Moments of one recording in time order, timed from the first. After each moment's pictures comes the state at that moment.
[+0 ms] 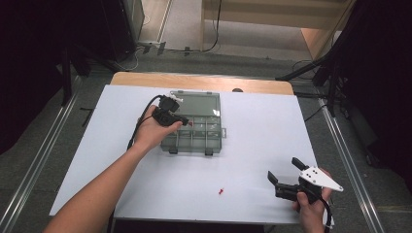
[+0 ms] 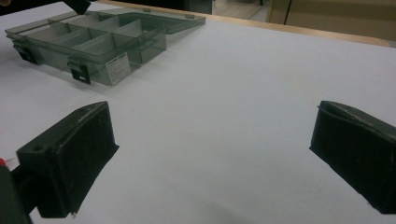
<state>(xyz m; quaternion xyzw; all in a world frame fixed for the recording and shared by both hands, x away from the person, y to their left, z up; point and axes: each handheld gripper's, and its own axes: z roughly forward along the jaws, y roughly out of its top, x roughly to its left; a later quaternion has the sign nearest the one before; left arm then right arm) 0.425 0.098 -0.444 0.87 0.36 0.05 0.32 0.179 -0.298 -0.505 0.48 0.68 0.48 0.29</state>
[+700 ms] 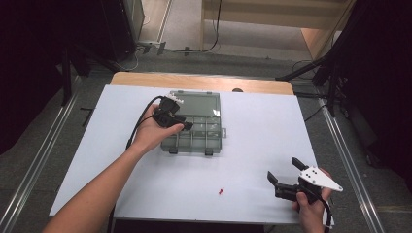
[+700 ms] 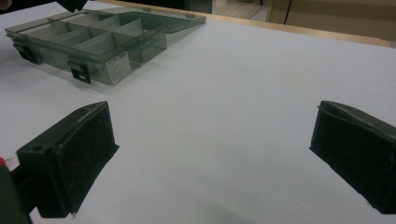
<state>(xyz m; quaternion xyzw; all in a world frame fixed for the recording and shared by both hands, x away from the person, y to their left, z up) 0.416 0.097 -0.438 0.88 0.33 0.02 0.33 0.179 -0.297 -0.505 0.48 0.68 0.47 0.29</state>
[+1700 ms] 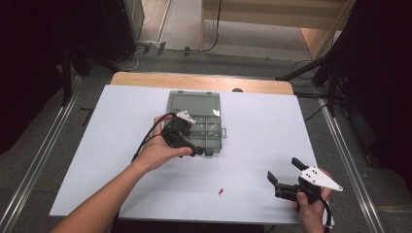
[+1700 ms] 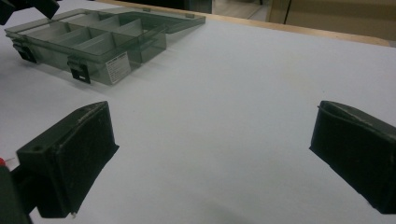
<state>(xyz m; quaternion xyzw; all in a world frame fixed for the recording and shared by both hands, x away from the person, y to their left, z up) 0.353 0.070 -0.437 0.90 0.28 -0.01 0.33 0.179 -0.297 -0.505 0.48 0.68 0.47 0.29</state>
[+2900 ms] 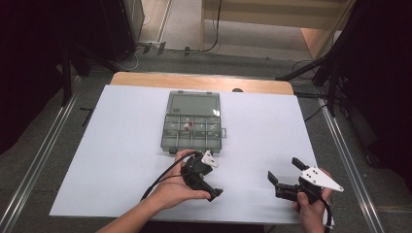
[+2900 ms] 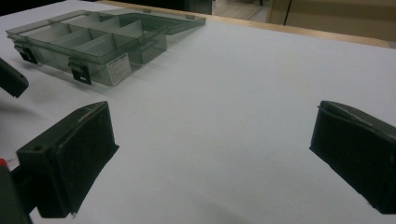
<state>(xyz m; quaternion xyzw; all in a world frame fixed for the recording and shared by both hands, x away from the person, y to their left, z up) 0.256 0.022 -0.479 0.93 0.21 -0.02 0.30 0.179 -0.298 -0.504 0.48 0.68 0.48 0.29</state>
